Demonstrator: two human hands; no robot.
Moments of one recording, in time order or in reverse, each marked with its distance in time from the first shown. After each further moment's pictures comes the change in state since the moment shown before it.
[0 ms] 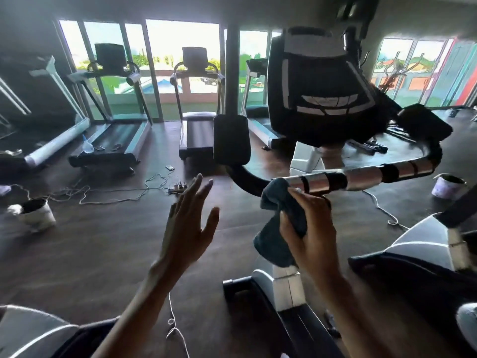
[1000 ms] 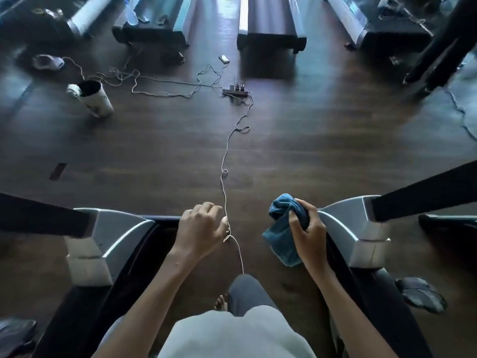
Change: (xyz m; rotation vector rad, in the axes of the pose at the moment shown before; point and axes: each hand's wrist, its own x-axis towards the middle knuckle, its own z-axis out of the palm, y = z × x) left_hand -0.119 -0.303 -0.015 0.373 -0.565 -0.476; right_hand -0.133 0.004 0.322 0.253 -0.467 0.849
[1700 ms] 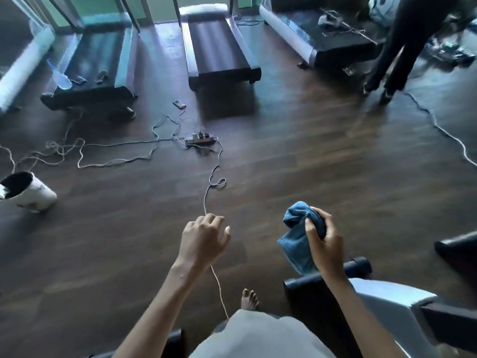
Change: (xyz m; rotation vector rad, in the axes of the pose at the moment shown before) left_hand 0.459 -0.026 0.031 0.100 0.014 0.255; right_hand 0.385 0.054 0.068 -0.003 0.319 0.111
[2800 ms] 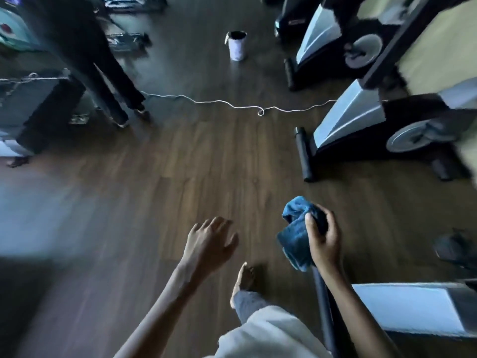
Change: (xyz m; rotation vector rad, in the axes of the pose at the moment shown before) left_hand 0.670 0.388 0.142 -0.142 -0.339 1.346; right_hand 0.459 0.129 -0.112 -0.137 1.274 0.360
